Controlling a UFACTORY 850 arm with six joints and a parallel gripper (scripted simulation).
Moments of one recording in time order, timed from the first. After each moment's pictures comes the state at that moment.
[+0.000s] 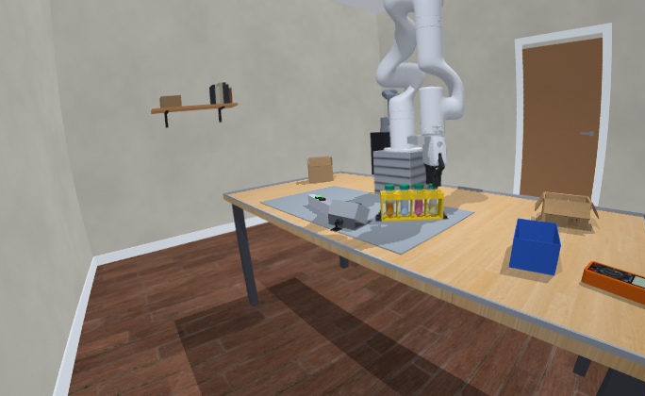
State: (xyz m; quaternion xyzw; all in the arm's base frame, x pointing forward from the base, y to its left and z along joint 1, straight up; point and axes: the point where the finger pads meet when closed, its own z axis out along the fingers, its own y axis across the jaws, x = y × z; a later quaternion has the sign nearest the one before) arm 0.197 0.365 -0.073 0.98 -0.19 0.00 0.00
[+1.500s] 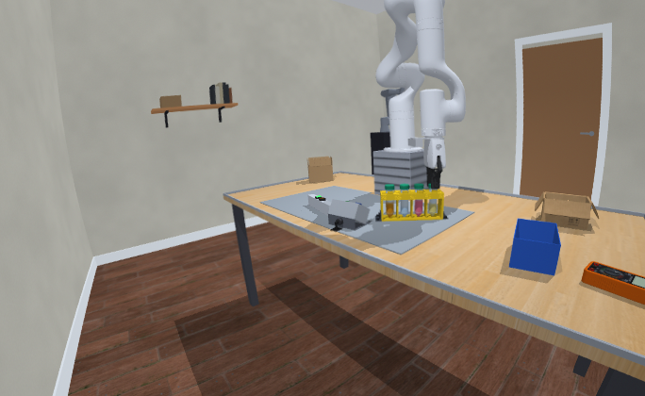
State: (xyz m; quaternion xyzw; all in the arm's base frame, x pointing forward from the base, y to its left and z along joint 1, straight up) arm 0.197 0.365 -0.082 0.97 -0.24 0.00 0.00
